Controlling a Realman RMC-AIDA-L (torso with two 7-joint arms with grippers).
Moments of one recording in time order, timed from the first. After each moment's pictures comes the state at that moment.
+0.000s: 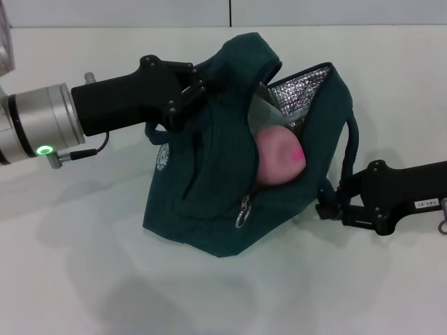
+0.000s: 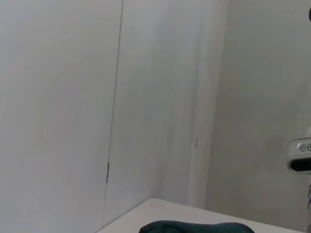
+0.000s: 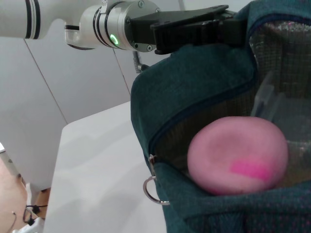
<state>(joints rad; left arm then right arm) -0.51 -2.08 0.92 0.66 1.56 1.54 -1.25 0.52 2.01 -1.12 -0.79 -1.87 -1.58 1.52</state>
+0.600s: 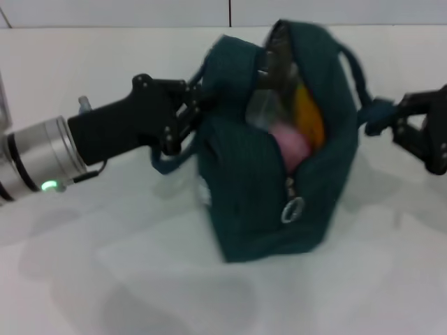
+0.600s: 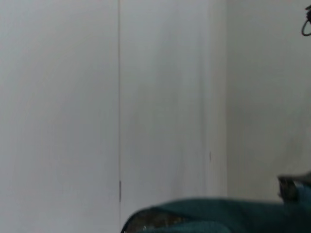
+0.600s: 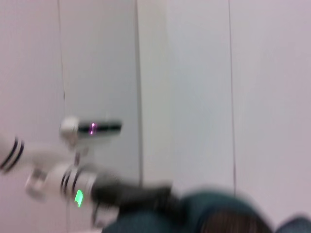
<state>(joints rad) -0.48 -2.09 0.93 0.49 1.46 1.57 -0.92 0.38 2.01 -0.95 -0.76 -1.48 -1.69 1.14</state>
